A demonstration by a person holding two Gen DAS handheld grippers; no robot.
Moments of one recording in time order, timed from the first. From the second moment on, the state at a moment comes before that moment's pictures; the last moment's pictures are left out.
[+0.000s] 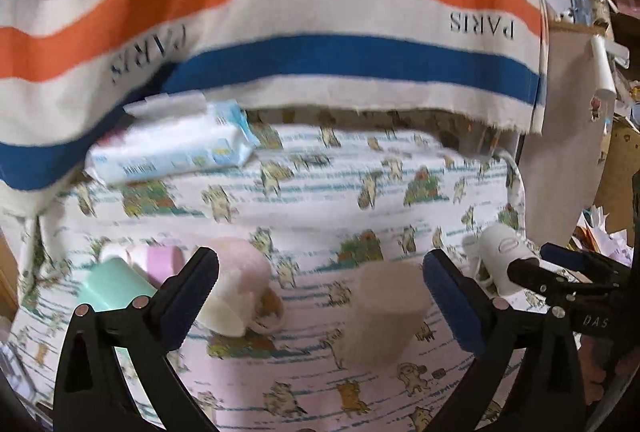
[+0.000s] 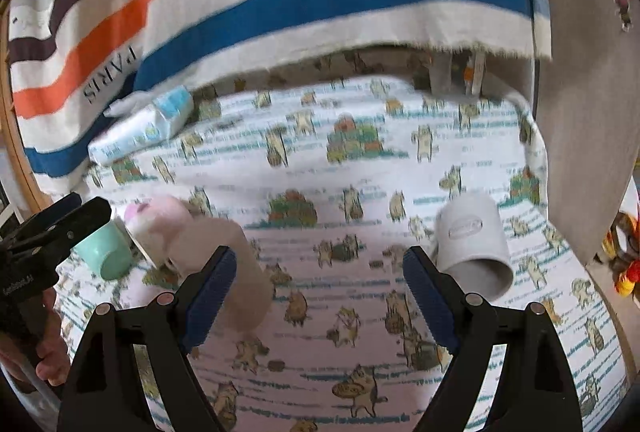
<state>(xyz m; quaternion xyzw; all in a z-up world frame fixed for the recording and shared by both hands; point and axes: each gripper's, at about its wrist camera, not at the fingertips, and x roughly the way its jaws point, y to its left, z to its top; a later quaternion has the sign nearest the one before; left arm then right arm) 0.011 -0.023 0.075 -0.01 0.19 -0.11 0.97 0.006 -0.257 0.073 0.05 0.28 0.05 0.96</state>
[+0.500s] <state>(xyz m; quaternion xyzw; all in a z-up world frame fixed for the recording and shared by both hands) 0.011 0.006 0.040 -0.03 0.10 -0.06 0.99 0.009 -0.254 0.053 0.03 0.15 0.00 0.99</state>
